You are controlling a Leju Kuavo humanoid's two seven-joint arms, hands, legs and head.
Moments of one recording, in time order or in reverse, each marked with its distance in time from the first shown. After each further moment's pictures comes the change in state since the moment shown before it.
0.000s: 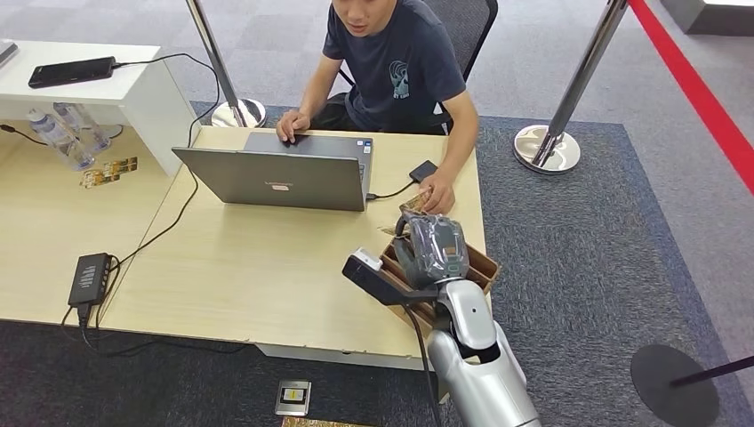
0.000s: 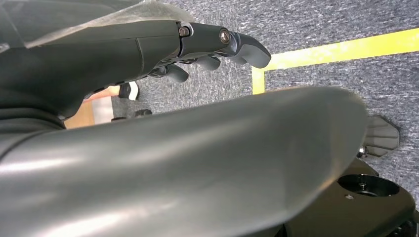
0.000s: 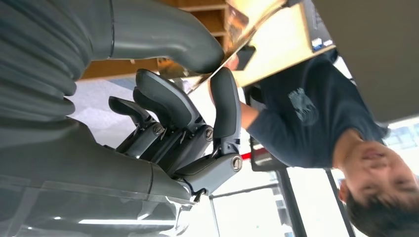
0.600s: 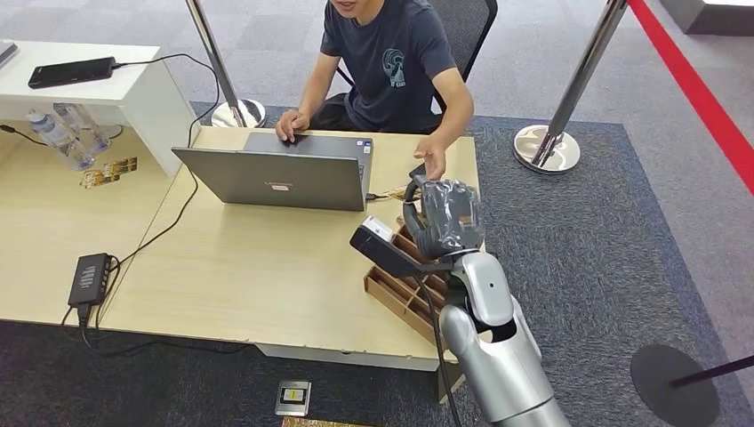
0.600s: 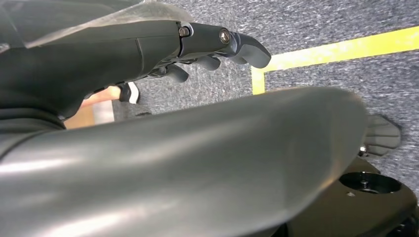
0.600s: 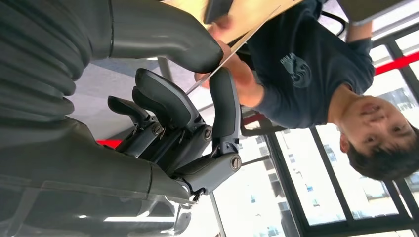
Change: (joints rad) left arm -0.002 -0.002 0.000 0.000 -0.021 -0.002 0.003; right arm -0.100 -0.042 0.027 -0.072 -0.064 0.023 0.027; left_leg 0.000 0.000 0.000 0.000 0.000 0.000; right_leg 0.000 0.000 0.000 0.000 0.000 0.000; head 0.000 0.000
